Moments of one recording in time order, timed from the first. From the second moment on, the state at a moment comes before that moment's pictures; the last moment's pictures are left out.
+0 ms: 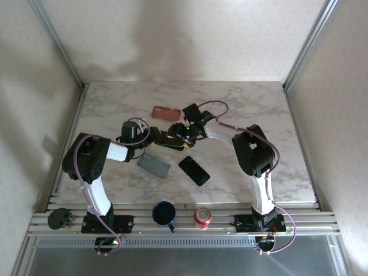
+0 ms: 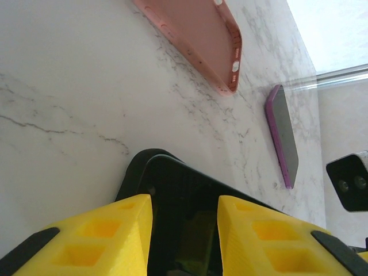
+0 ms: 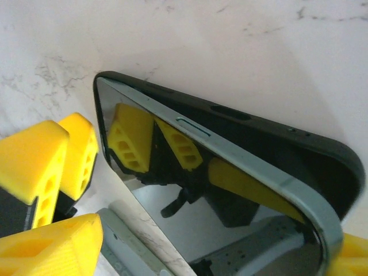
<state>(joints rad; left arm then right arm) -0.21 1.85 0.68 0.64 0.42 -0.89 0.65 2.07 1.46 -0.40 -0.41 0.91</state>
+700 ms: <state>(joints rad) -0.20 1.87 0.68 0.66 0.42 -0.88 0.65 2.07 1.54 -0.56 -0.35 0.87</state>
